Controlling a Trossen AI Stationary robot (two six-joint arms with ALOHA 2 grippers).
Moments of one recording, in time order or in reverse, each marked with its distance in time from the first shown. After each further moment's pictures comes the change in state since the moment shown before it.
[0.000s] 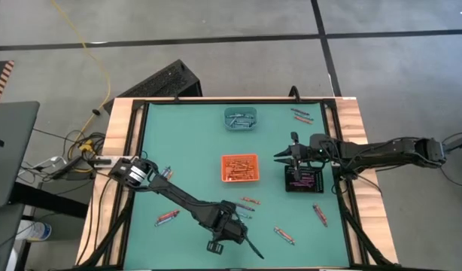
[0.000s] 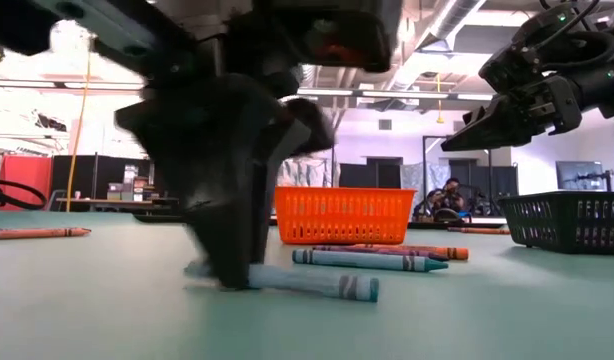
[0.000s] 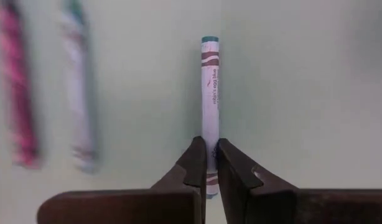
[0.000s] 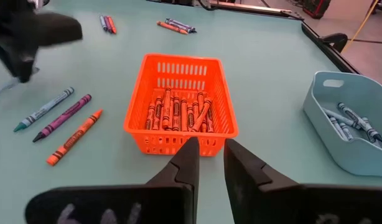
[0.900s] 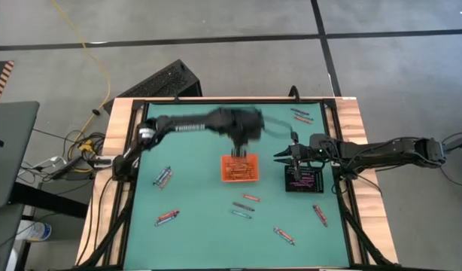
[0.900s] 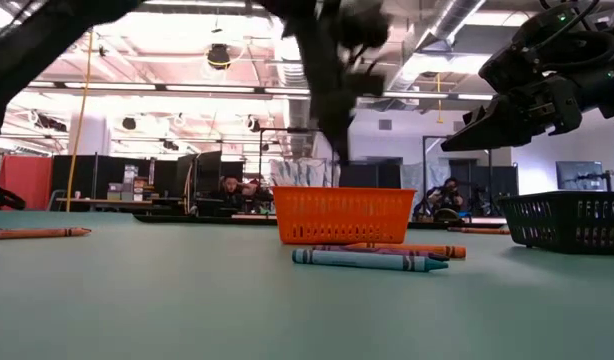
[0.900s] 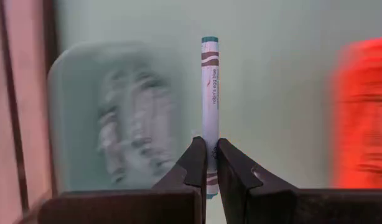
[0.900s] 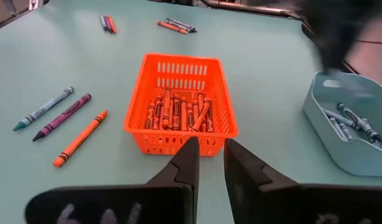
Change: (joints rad) left arm 0.700 -0.037 0.288 -0.175 -0.147 0.499; right arm 0.000 0.000 0.000 0.000 0.000 -0.004
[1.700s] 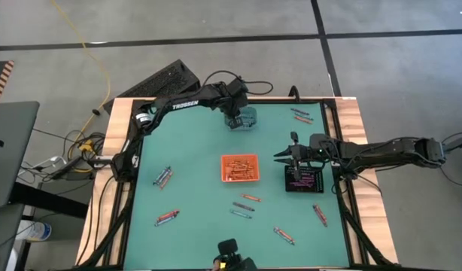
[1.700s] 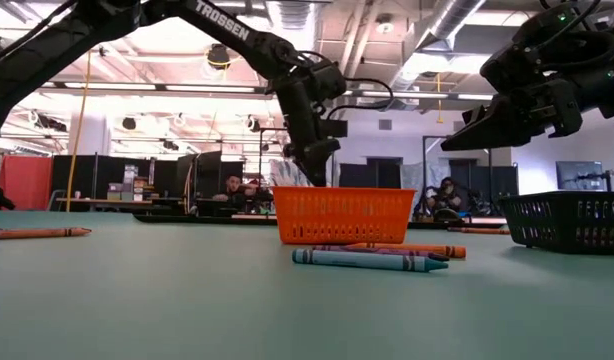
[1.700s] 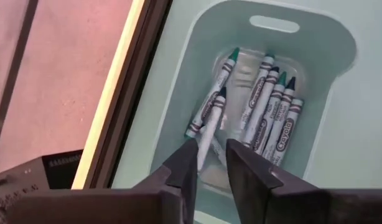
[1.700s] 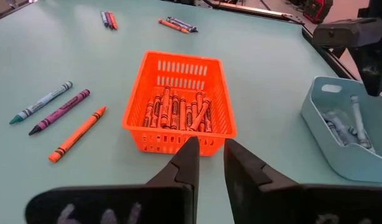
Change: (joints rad) left arm 0.252 0.001 -0.143 0.255 0.042 -0.103; right arm -0.002 0.000 0.000 0.000 0.000 -0.041
